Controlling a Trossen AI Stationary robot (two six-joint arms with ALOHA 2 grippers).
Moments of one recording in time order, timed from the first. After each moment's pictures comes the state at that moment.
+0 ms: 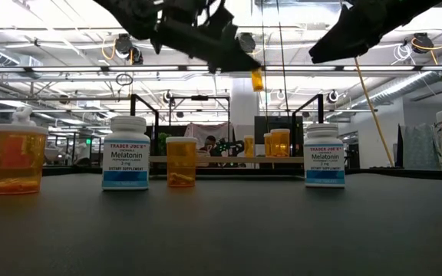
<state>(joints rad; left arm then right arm) 0.32 1.74 1.24 0.25 0.14 0.21 0.19 0.87 0.62 -0.24 0.60 0.14</state>
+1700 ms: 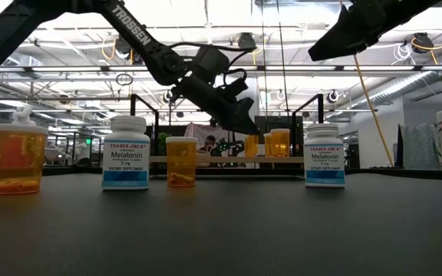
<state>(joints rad) 0.44 2.07 1.37 0.22 0.08 0.14 0.18 0.87 0.62 -0.22 0.63 0.08</state>
